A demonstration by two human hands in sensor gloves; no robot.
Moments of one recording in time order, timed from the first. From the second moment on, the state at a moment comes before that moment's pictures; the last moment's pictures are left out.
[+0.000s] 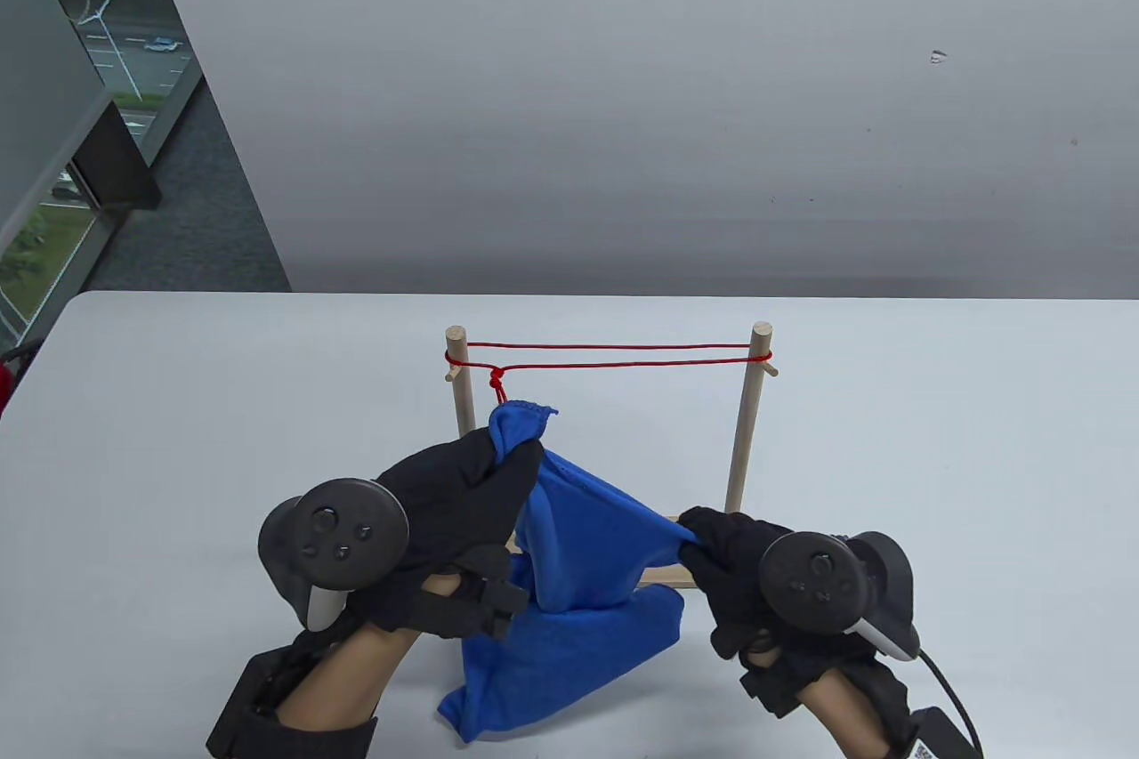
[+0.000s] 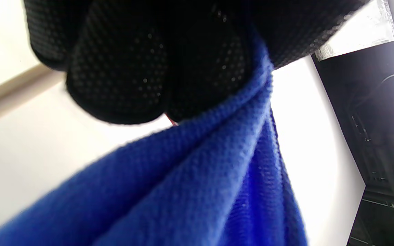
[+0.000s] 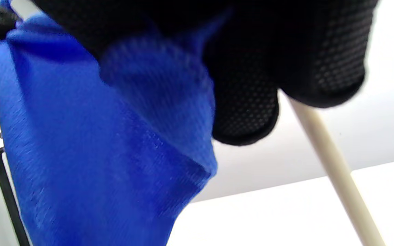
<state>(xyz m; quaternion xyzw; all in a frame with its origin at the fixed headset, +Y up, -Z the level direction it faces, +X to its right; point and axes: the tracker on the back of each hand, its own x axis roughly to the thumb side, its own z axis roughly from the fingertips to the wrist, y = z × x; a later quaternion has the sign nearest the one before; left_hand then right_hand) -0.167 -0.520 -0.280 0.24 -0.17 0.41 0.86 0.153 -0.582 -0.269 0.19 -0.13 0.94 0.24</state>
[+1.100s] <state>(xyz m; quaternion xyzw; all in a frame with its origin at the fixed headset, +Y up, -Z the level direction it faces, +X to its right) -0.179 -0.470 -0.273 0.32 -0.20 0.26 0.89 0.180 -0.459 -0.267 0.20 -0.34 0.91 0.10</state>
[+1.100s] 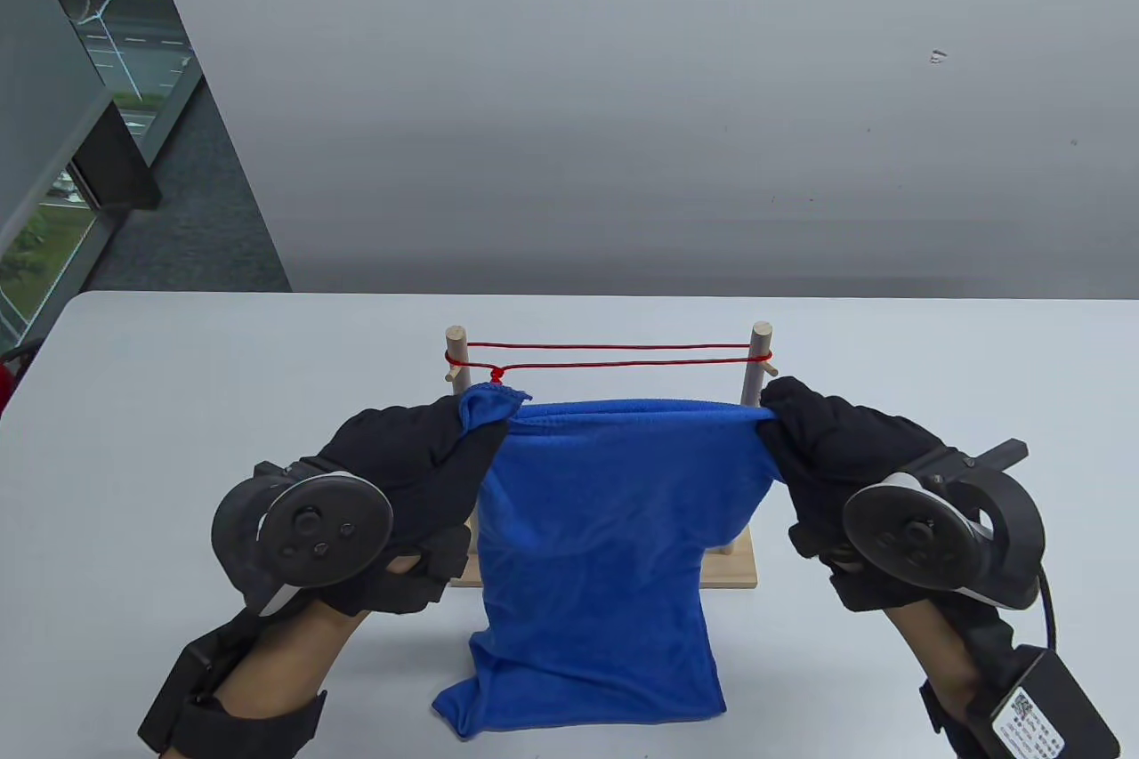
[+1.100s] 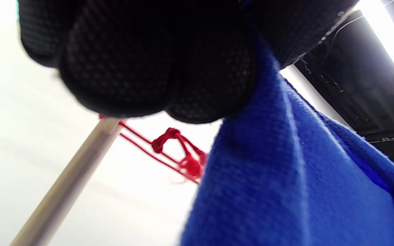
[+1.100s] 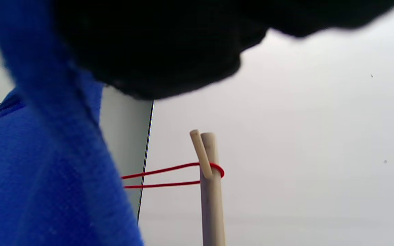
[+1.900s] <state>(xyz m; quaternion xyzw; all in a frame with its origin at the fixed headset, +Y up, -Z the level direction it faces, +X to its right) -0.173 -0.409 -0.296 0.36 -0.21 0.21 0.89 0.169 -0.407 -0.301 0.22 -0.39 0.89 0.11</state>
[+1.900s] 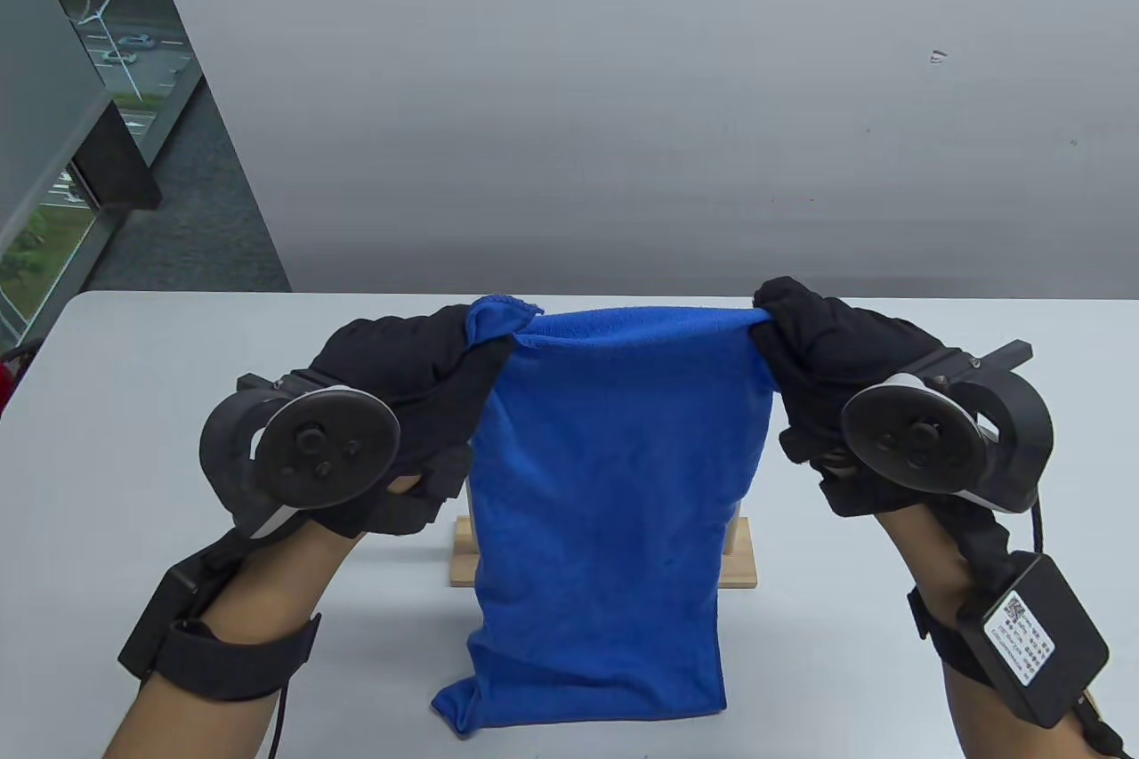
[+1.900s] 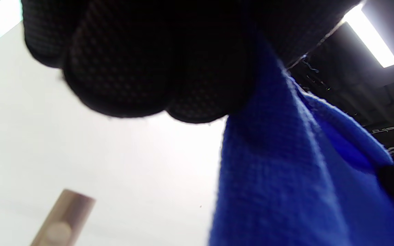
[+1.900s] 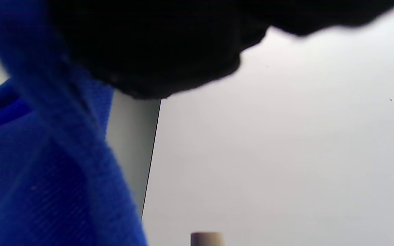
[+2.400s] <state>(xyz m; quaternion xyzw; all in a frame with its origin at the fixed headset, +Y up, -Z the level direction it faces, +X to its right) -0.185 -0.392 -0.345 0.29 -0.23 0.28 0.89 0.169 -0.387 -0.347 0.25 -0.35 0.88 0.18</state>
